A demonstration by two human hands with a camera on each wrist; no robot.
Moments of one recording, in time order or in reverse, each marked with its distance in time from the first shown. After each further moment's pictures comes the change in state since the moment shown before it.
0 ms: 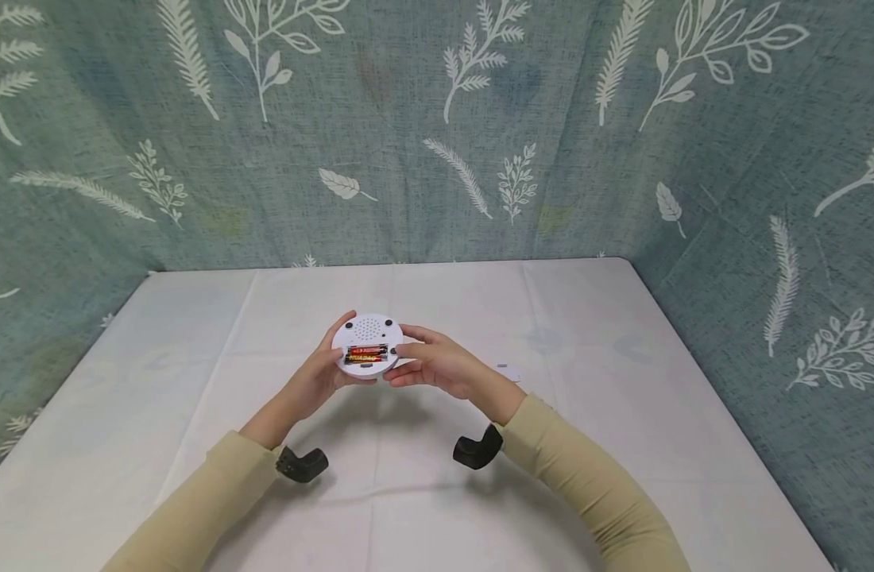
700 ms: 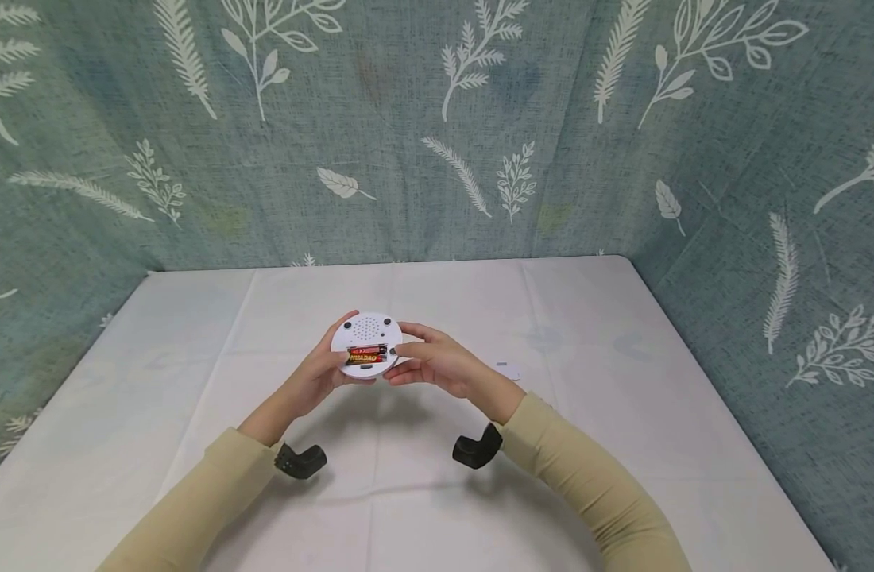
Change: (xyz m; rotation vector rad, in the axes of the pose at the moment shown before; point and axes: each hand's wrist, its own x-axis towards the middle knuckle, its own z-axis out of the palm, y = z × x) left_hand 0.003 -0.001 -0.003 0.023 0.011 -0.011; right_hand -0.001 -0.001 0.001 -0.007 0.009 -0.029
